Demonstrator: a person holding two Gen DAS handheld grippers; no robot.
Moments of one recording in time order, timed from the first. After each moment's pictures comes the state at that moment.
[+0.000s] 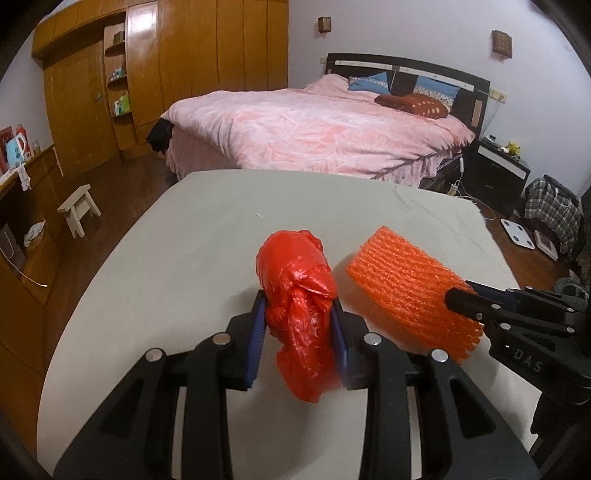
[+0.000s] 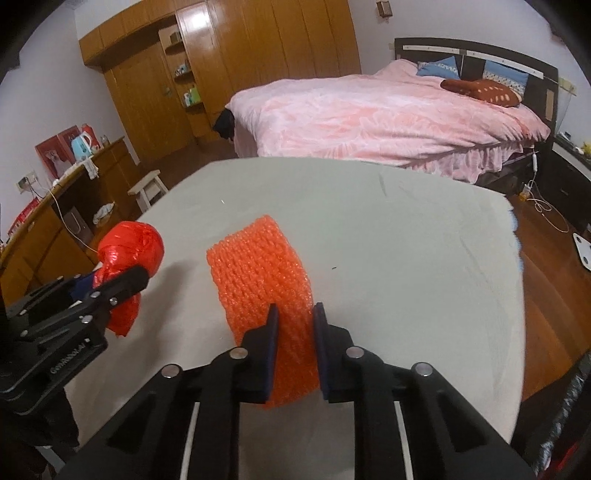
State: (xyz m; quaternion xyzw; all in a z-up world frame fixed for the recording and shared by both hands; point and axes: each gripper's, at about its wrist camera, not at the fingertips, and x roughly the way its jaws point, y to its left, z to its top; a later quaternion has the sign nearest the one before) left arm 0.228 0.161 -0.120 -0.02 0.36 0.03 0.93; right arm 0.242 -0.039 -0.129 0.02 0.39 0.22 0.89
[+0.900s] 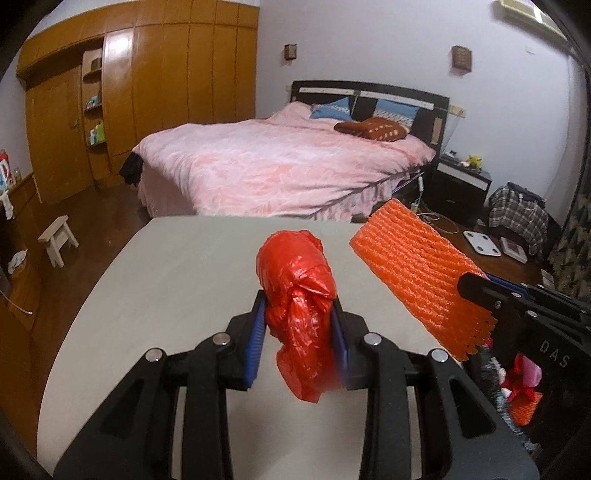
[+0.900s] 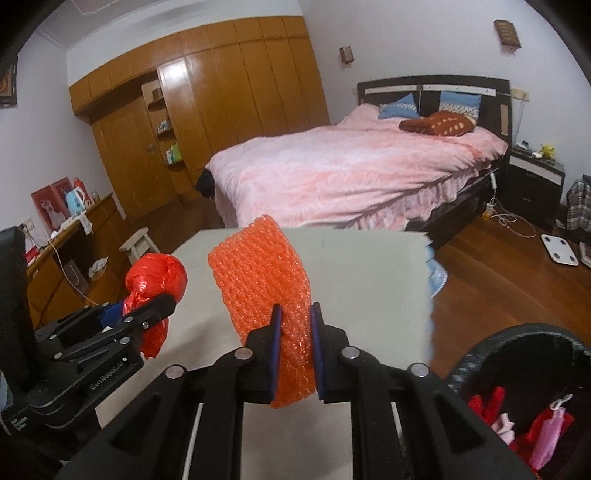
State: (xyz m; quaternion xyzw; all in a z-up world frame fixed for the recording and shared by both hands) left arm 0.184 0.081 -0.060 -0.01 0.30 -0.03 0.95; right arm 0.173 -0.121 -0.050 0.07 0.30 0.17 0.94
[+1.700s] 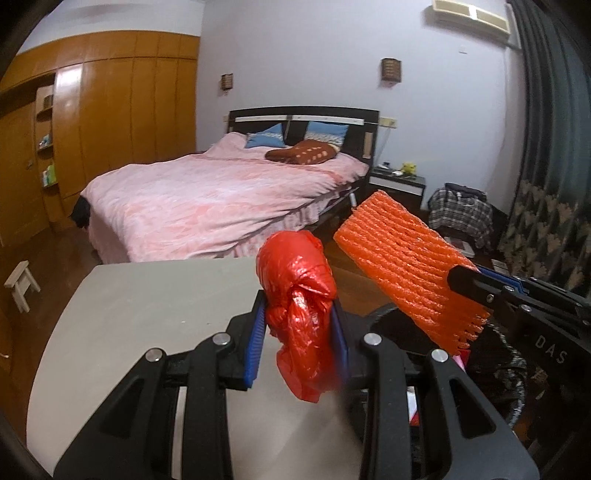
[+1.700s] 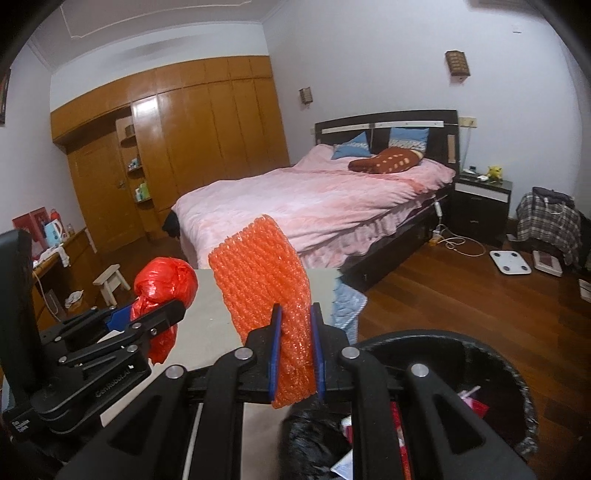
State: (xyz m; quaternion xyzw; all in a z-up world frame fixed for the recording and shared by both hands) left arm 0.122 -0.043 -0.008 0.02 0.25 -0.14 0.96; right arm 0.083 -0.234 0.003 0.08 0.23 0.09 0.97
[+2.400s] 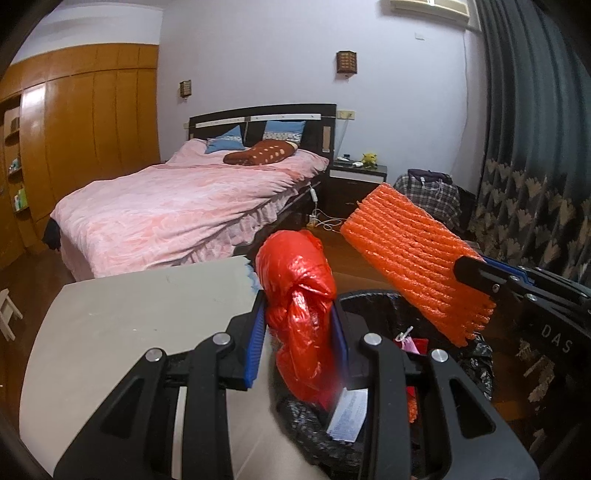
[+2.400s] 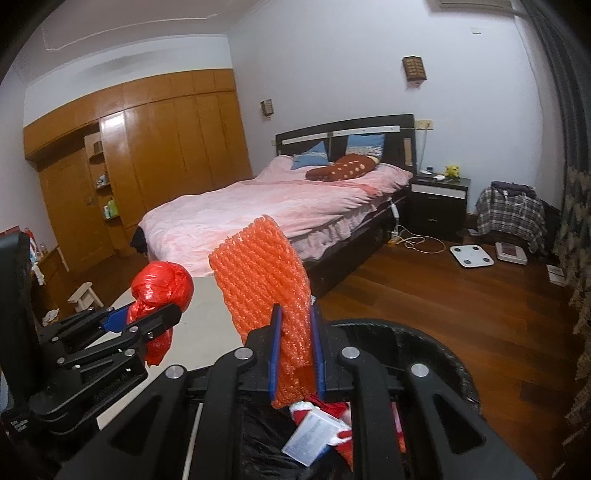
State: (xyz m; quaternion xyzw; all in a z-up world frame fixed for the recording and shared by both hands) left arm 0.100 -0.111 -0.013 0.05 0.25 -0.21 0.94; right arm 0.029 -0.290 0.003 0.09 0.22 0.01 0.97
